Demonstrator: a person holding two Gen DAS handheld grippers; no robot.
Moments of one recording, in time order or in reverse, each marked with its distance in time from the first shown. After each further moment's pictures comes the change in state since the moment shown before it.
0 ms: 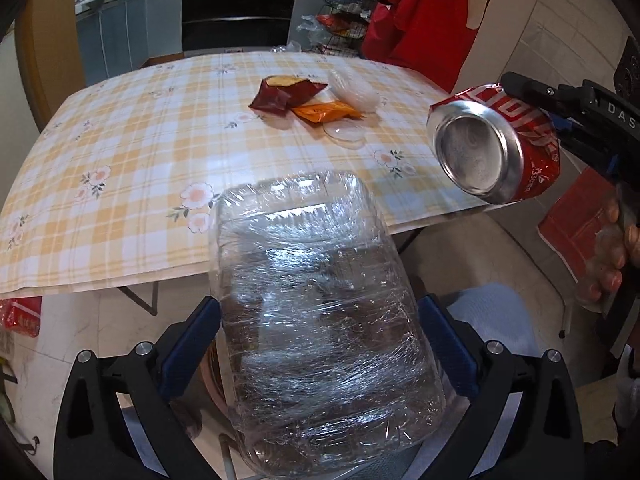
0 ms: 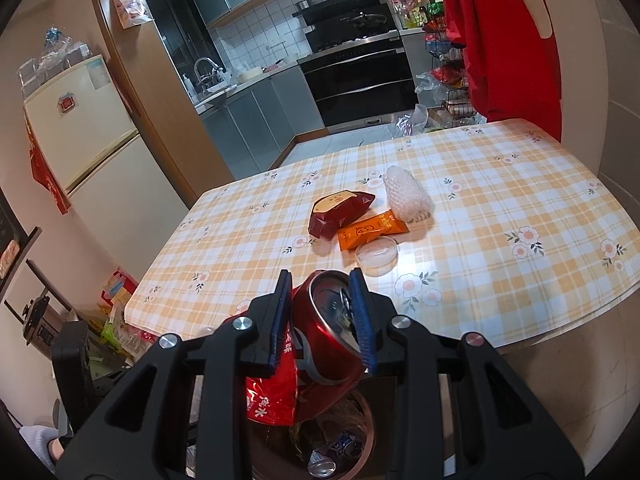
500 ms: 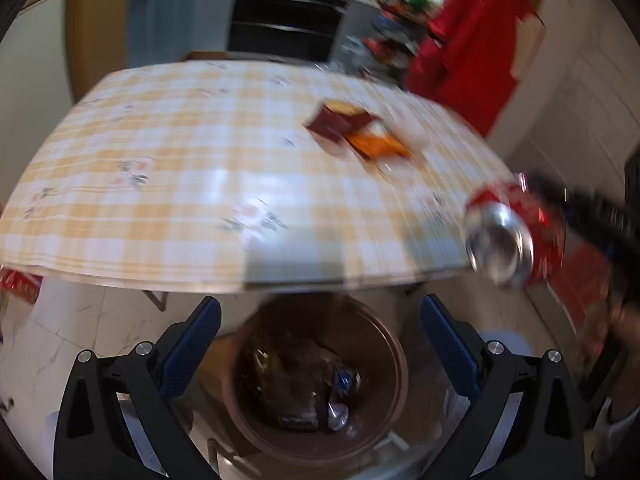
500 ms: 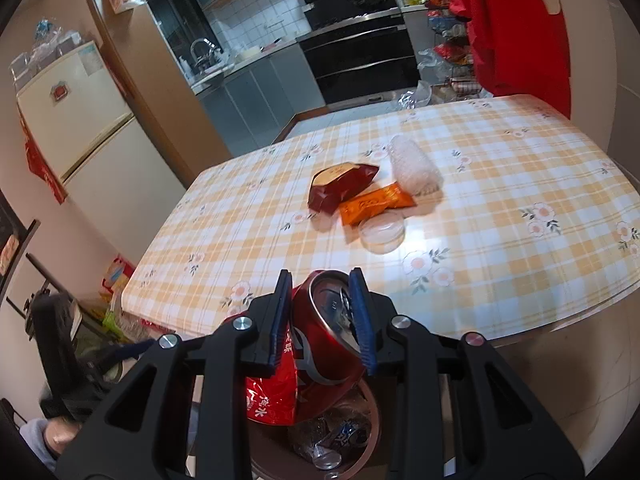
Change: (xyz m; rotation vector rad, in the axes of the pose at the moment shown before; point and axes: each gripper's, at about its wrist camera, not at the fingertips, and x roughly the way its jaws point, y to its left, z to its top) left arm -0.016 0.052 0.014 -0.177 -0.098 0.055; right arm 0.034 -0.001 -0.012 0.006 0.086 0.011
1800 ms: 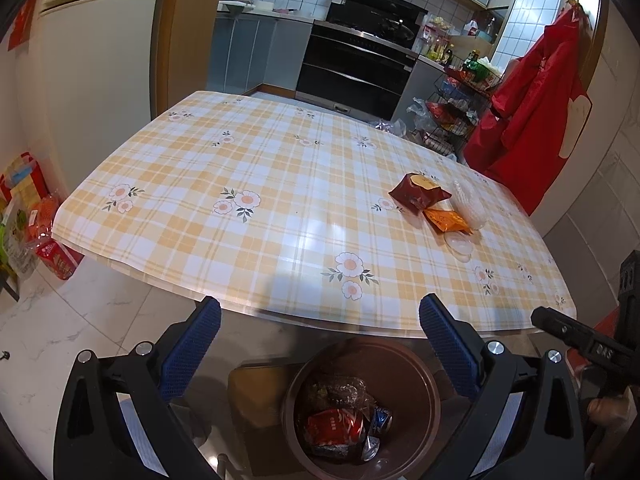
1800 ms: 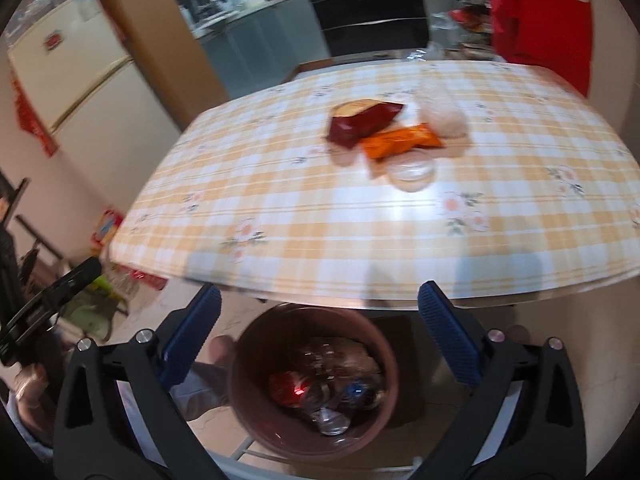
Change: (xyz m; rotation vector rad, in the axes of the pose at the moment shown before) left arm -0.055 0.068 0.002 -0.158 -0.171 0.134; right arm 0.035 0.035 -0.033 -0.041 0.171 -0.057
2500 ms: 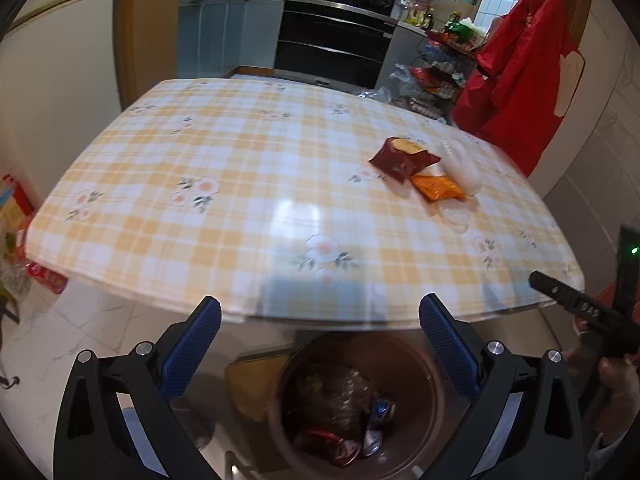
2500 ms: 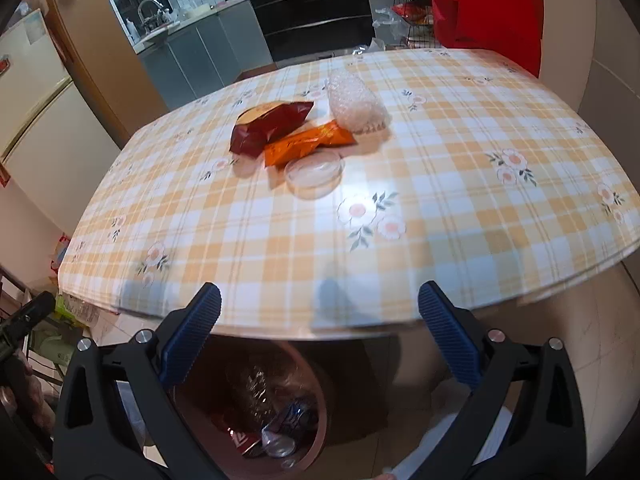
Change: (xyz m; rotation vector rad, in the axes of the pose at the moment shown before) left arm 0.048 -0.036 0.005 0.094 0.097 -0.025; right arm 0.028 -0.078 0.011 0.075 -0.032 -0.139
